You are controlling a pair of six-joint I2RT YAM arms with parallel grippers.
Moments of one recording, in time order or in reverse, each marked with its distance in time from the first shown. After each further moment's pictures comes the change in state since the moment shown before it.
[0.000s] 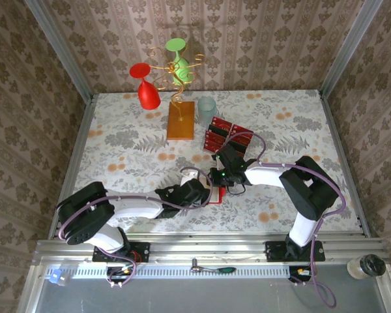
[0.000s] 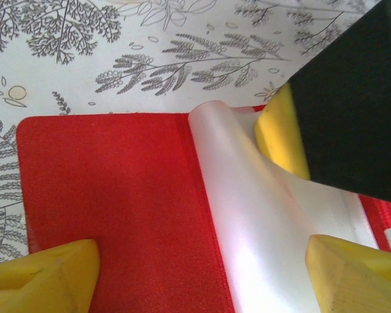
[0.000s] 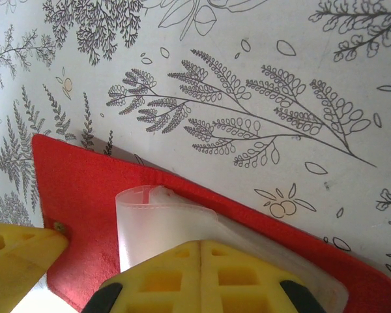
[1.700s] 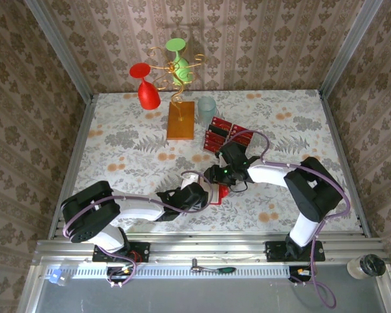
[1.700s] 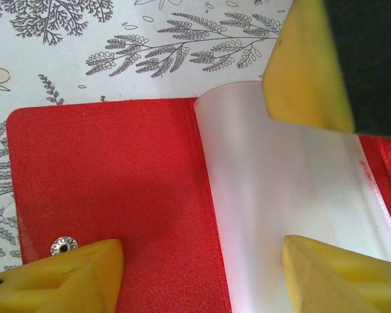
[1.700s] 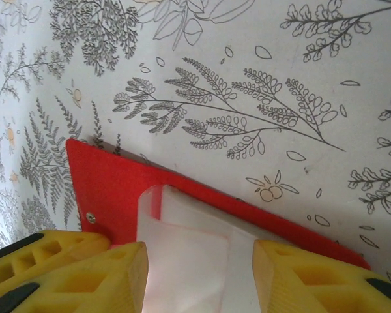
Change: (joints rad) left arm -0.016 0.042 -0.038 0.074 -0.014 0.009; right arm -0.031 -0.027 0.018 -0.055 -0.036 0.049
